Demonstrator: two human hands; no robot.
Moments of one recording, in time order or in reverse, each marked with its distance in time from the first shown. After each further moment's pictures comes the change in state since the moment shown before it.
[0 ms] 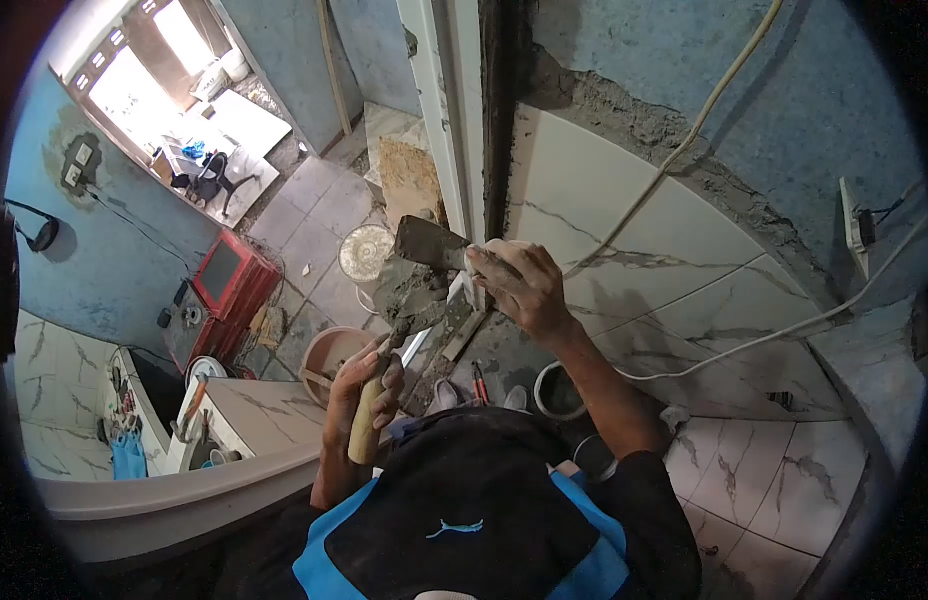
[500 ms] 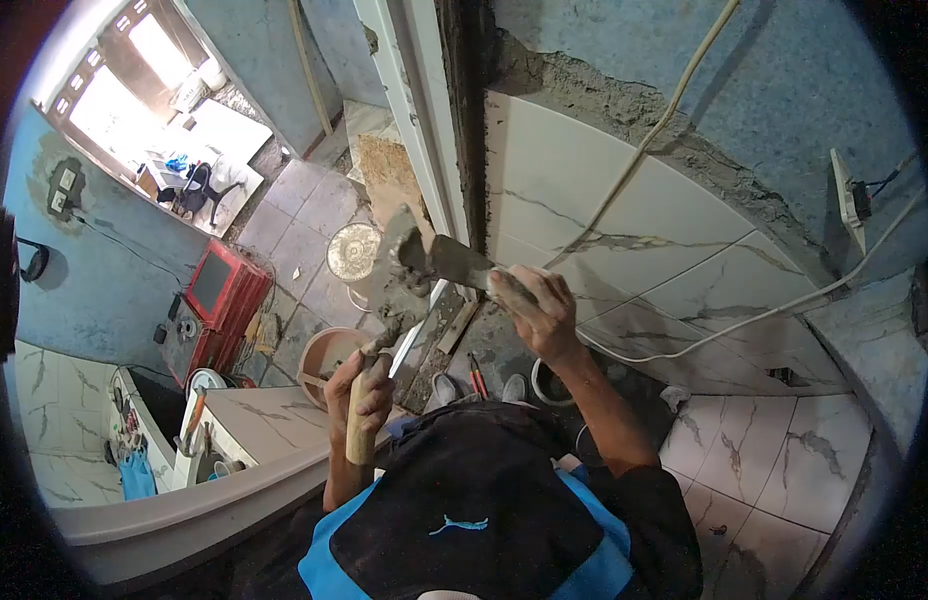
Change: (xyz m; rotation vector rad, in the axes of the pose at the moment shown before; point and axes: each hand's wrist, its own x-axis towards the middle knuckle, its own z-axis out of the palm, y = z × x) left_hand 0.010 -0.016 -0.006 -0.365 -0.141 -0.038; right_hand -0.062 -0.009 -0.017 -0.153 0.025 0.138
